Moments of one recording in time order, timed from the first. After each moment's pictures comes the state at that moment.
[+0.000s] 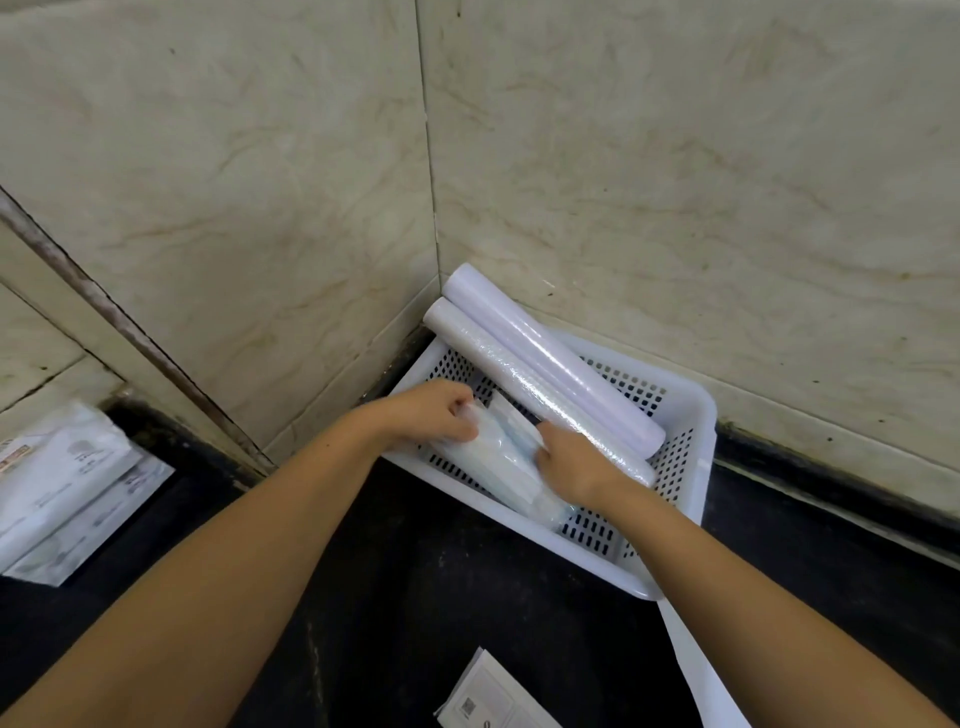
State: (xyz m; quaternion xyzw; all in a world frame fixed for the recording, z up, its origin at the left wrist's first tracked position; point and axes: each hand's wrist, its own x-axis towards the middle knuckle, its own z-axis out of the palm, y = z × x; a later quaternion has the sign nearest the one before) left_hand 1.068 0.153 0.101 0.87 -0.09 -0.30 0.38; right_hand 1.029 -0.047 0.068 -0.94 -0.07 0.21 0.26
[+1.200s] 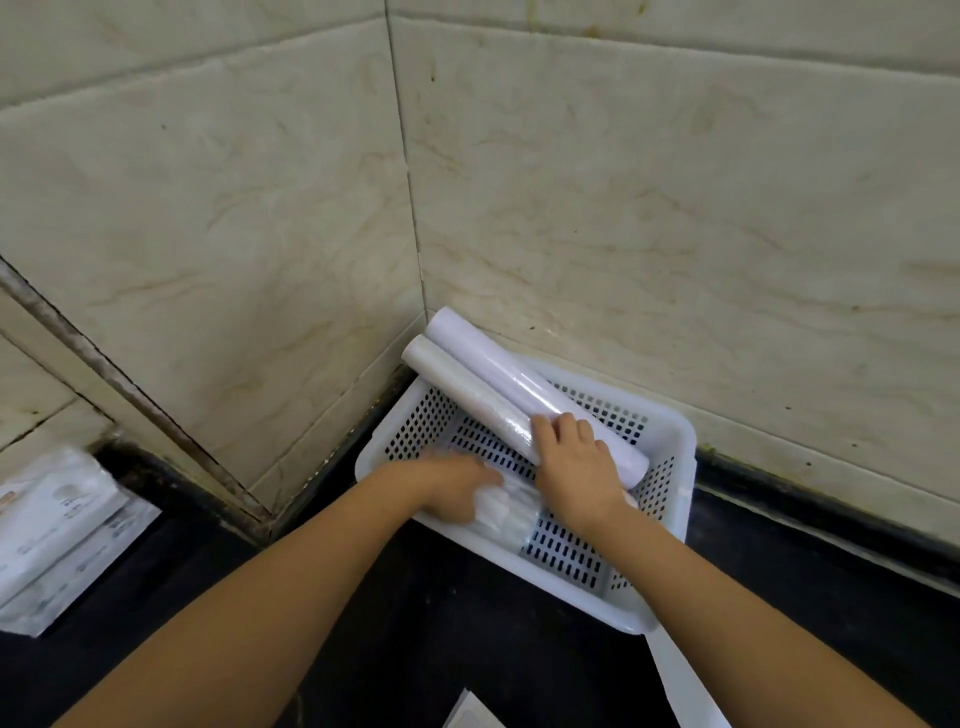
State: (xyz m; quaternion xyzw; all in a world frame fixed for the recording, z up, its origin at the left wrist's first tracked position) left_hand 1.052 0.110 0.092 0.90 -0.24 -0.36 0.00; right_hand 1.031 -0.058 0.069 -0.99 -0.11 -0.01 0.05
